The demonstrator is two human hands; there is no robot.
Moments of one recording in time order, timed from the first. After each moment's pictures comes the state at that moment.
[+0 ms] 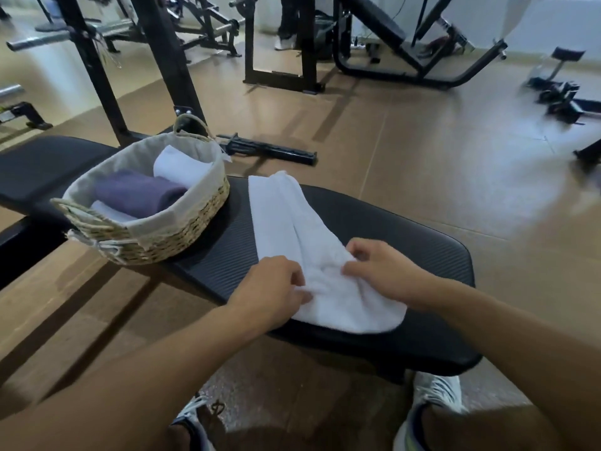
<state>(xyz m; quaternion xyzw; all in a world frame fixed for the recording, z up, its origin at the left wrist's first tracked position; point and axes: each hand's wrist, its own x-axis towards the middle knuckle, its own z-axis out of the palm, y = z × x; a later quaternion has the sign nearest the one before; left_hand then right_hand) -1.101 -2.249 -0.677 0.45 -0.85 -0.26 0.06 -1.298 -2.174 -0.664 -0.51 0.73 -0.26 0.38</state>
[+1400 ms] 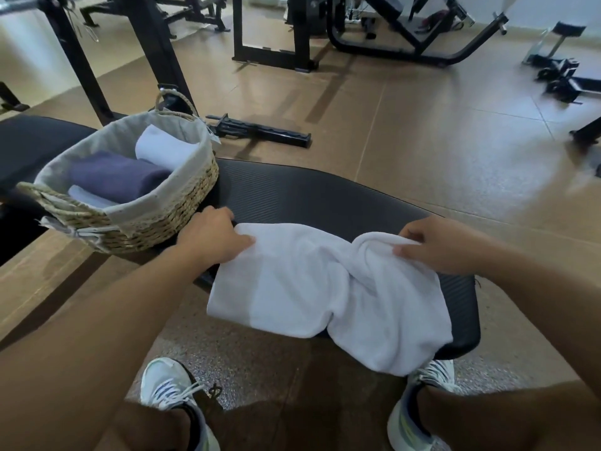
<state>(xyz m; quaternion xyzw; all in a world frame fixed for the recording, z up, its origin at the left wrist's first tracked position) -1.075 -2.352 -0.689 0.57 -0.81 -0.16 -0.03 -1.371 -2.151 -0.647 -0.52 0.82 -0.01 0.23</state>
